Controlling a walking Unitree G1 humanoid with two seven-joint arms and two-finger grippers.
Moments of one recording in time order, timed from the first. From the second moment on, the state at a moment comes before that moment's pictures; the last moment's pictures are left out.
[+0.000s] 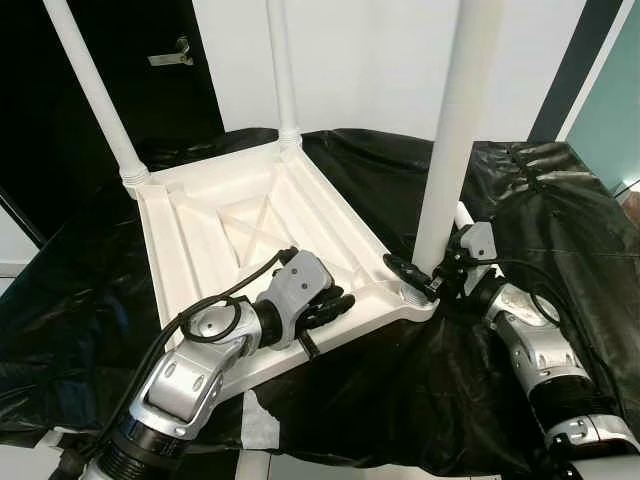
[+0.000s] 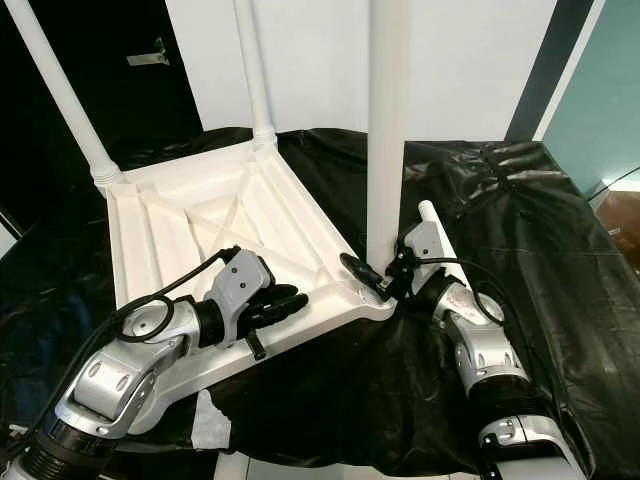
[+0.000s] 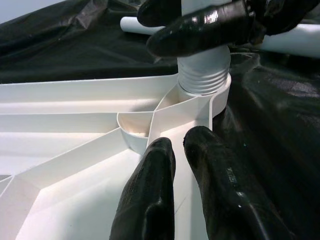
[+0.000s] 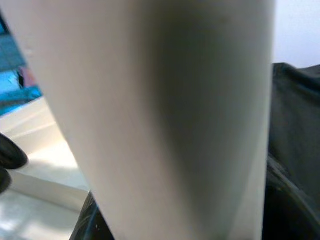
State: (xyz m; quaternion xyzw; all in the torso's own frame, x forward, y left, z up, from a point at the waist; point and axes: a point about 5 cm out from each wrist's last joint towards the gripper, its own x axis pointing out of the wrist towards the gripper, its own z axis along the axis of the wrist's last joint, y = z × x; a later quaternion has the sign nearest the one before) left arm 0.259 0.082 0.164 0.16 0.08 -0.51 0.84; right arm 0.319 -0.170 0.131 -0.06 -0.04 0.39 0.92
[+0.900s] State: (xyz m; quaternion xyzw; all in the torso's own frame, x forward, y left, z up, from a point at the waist) left arm 0.261 0.082 0.165 0.15 0.07 -0.50 0.85; right arm 0.325 -0.135 0.124 0.01 -0.05 0.10 0.99
